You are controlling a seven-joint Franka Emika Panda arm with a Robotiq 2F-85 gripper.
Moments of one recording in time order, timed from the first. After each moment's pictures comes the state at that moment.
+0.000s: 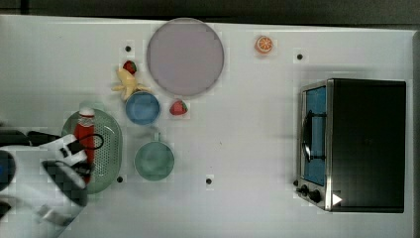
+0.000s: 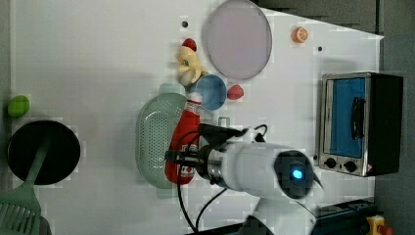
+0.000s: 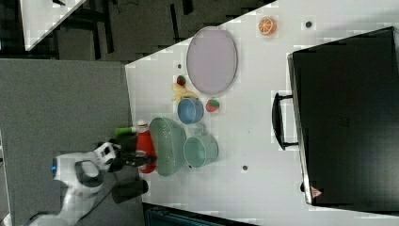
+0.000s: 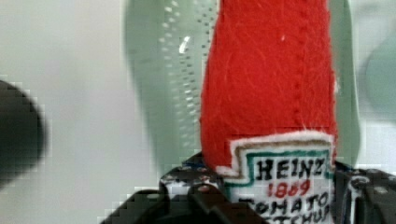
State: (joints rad) arm -0.05 0.30 0.80 -2.18 -0.17 0.80 0.27
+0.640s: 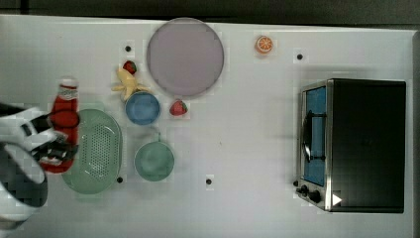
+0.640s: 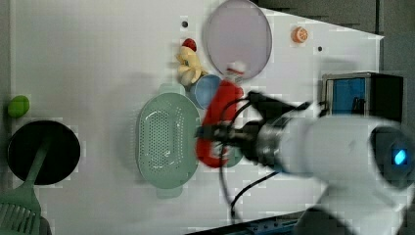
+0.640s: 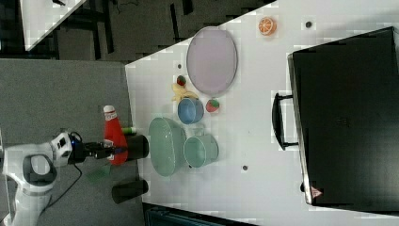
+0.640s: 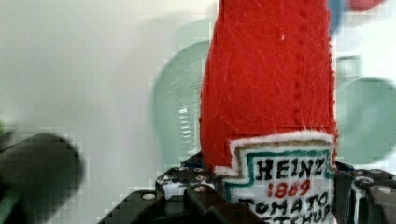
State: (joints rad) arm -0.08 0.19 0.76 -1.90 -0.12 0.43 0.21
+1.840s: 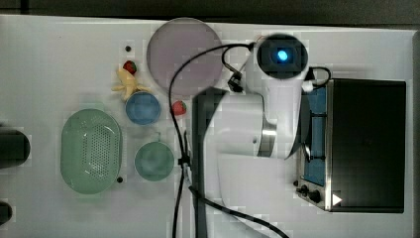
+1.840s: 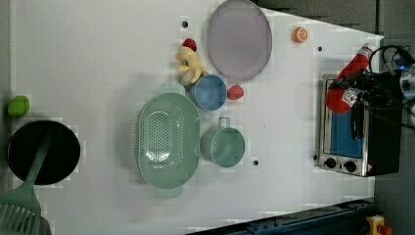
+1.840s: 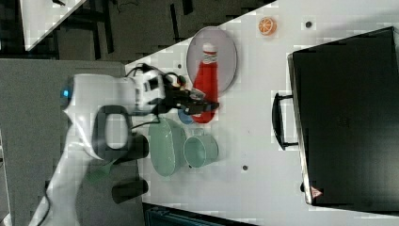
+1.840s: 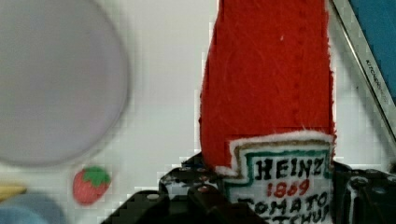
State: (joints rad) arm -0.31 0.19 0.17 -1.96 -0.10 0.53 -0.31
